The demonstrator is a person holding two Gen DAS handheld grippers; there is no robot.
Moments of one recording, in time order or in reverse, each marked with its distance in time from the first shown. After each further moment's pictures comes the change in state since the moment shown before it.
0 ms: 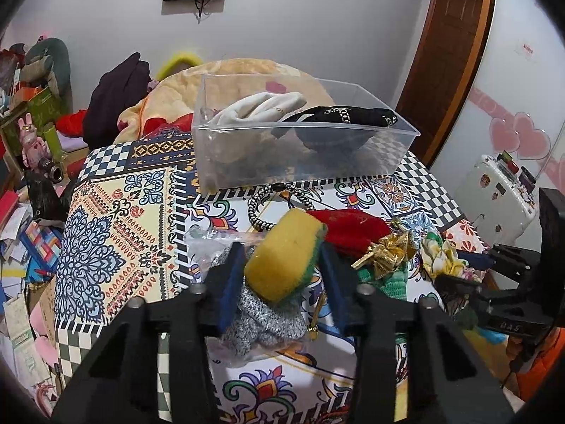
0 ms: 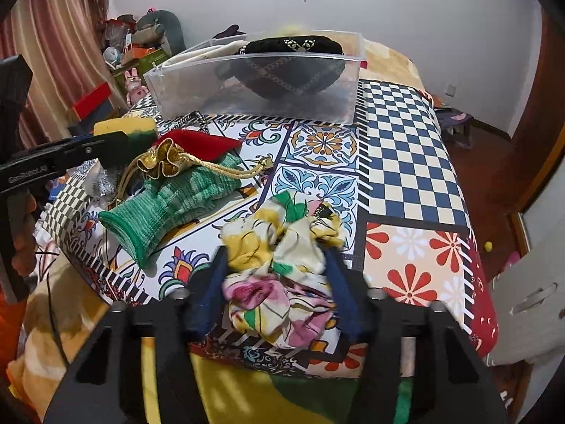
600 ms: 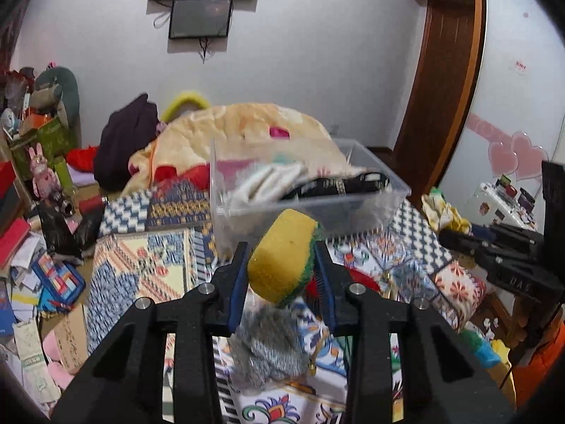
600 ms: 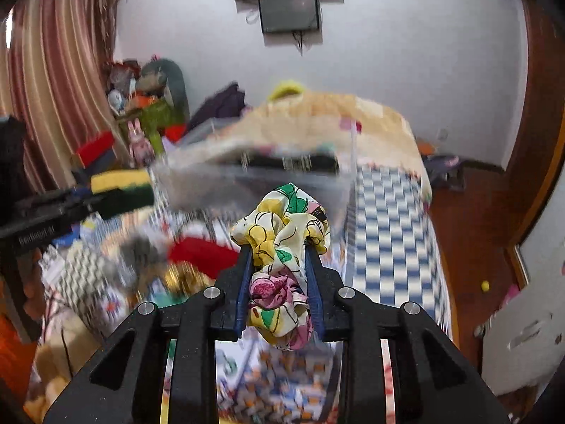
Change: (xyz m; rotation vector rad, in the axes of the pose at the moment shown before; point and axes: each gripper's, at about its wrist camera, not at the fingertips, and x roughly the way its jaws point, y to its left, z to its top) left arm -0.042 -0.001 0.038 0.020 -0.168 0.028; right arm -0.044 0.007 0.074 -0.012 -0.260 -0.005
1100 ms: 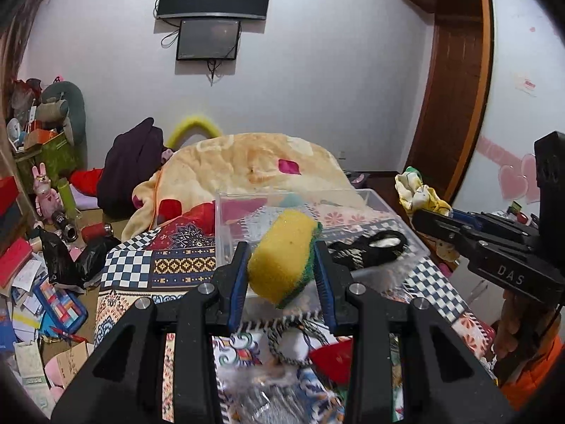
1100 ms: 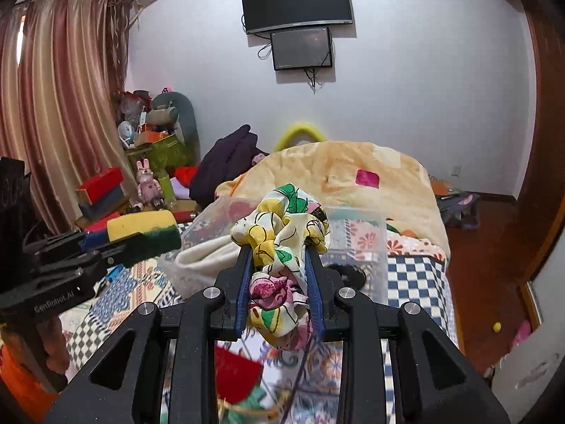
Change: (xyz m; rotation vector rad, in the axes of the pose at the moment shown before) left arm 0.029 0.010 0.052 -0.020 -0.076 0.035; right arm 0.042 0.009 0.063 0.002 -0.092 0.033
